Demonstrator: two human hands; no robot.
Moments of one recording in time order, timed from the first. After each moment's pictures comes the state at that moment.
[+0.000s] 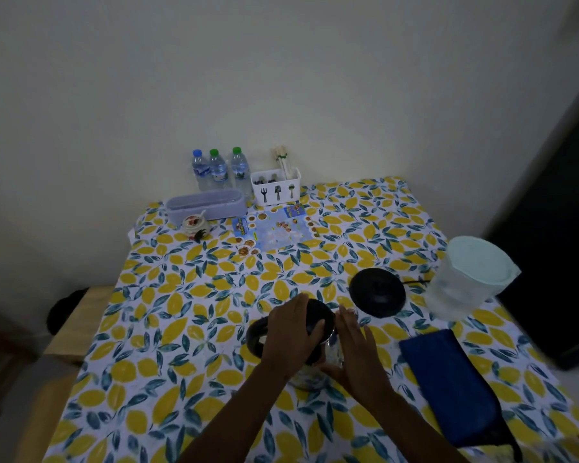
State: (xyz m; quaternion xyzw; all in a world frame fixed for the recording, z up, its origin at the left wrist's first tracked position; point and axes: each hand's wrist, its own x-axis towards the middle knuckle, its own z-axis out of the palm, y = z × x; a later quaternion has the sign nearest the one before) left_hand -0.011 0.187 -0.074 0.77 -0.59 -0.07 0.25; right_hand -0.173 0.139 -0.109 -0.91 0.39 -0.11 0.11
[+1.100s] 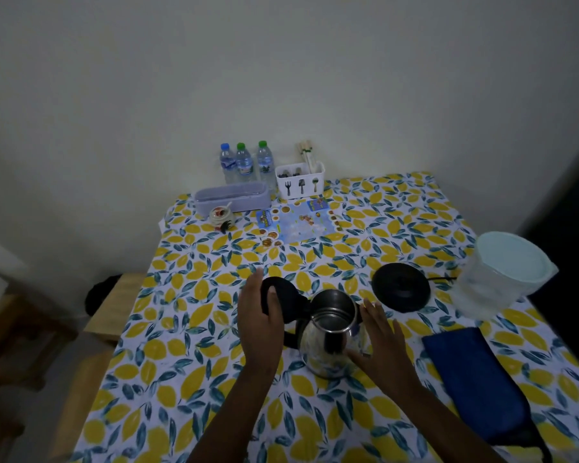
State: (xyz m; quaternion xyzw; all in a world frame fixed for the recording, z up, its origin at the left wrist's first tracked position) left_hand 0.017 0.244 -0.037 0.78 -0.33 0.00 0.53; right_hand -0.180 0.138 -0.116 -0.89 0.40 -0.15 0.18
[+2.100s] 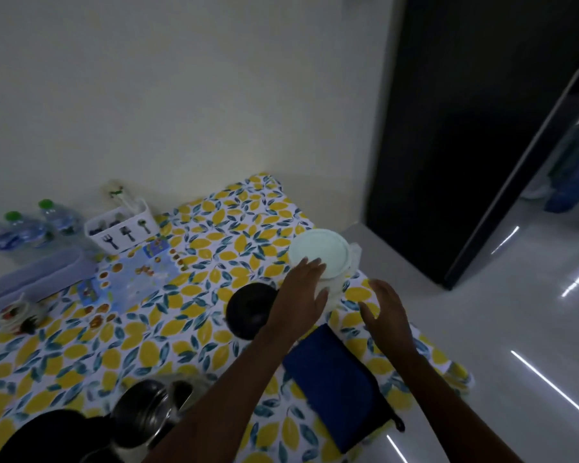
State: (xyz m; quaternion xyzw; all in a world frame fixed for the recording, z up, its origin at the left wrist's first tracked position) left_hand -0.238 -0.040 -0.053 0.56 -0.78 -0.14 0.24; right_hand -0.441 -0.037 -0.118 -0.66 0.65 -0.31 0.21
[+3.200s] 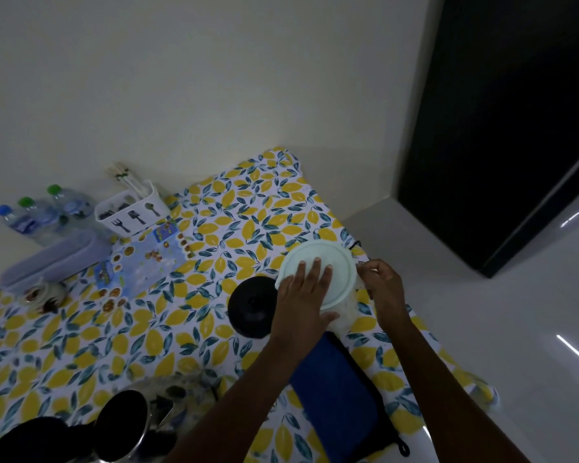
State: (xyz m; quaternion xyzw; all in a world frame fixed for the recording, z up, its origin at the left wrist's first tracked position) left_hand -0.262 -0.065 -0.073 0.65 -0.76 -0.08 0.04; right_hand -0.427 -0.139 -0.126 -0.41 0.56 -0.47 0.55
